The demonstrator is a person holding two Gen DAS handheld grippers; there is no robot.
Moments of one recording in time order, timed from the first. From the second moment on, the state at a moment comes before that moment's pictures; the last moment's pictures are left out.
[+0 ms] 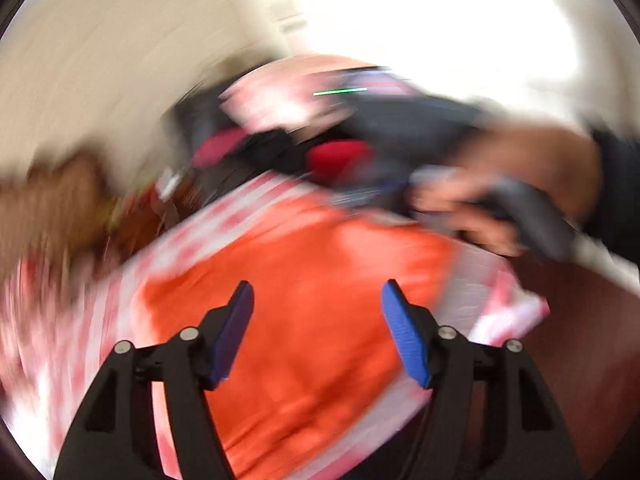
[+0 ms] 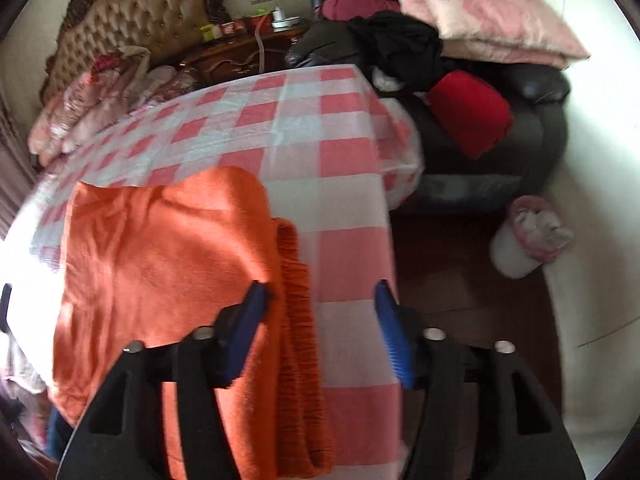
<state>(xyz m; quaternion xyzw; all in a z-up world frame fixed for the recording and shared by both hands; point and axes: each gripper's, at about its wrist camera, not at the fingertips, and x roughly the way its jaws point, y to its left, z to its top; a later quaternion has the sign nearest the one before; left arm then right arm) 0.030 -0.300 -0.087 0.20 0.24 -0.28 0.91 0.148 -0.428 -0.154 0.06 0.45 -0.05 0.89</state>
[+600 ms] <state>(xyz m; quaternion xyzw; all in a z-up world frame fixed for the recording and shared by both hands) 0.230 -0.127 -0.165 -0.20 0.50 -0.28 0.80 0.199 -0.433 -0.181 0.15 0.46 -0.03 0.87</state>
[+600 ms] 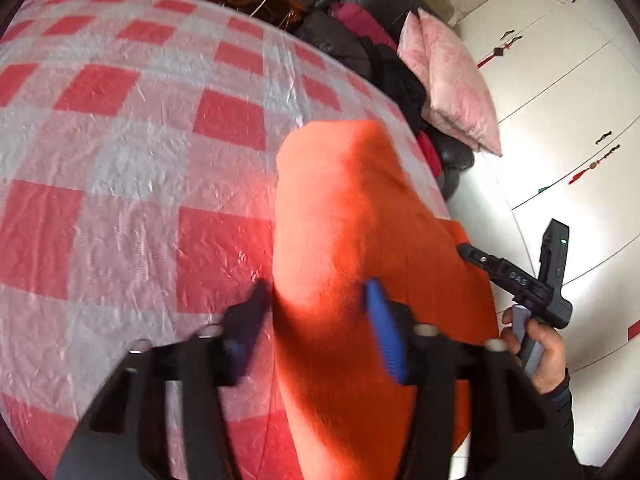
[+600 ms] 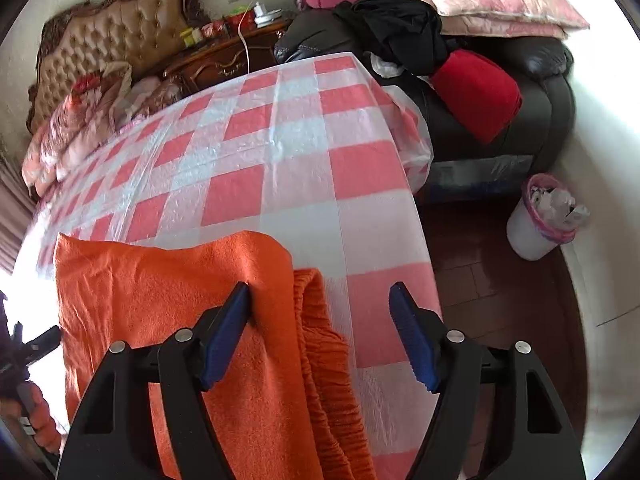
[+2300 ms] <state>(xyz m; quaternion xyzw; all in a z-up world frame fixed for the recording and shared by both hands) 0.145 -0.190 -0.154 0.11 0.44 -0.16 0.88 0.129 -0.321 -0.171 0.01 0.46 -0.11 0.88</state>
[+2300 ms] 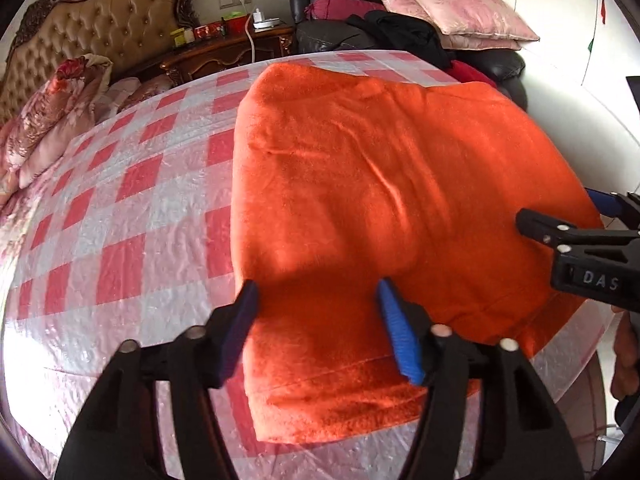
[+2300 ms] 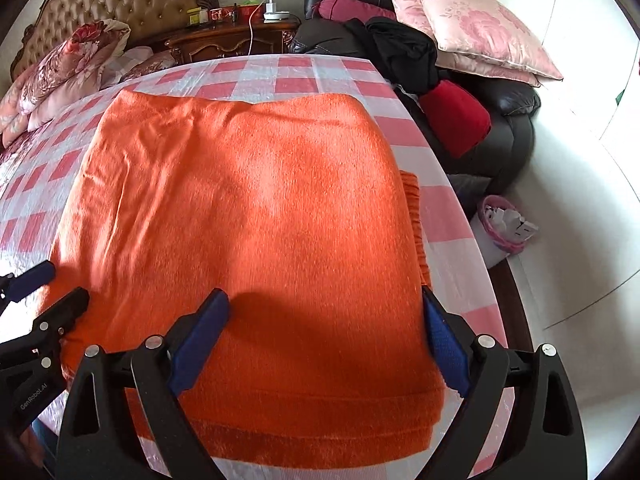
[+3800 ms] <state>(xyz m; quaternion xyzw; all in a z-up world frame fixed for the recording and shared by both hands) 0.098 -0.190 -0.095 0.08 0.41 -0.17 0.89 0.072 -0.323 -0.117 0.00 0.43 -0.15 0.89</state>
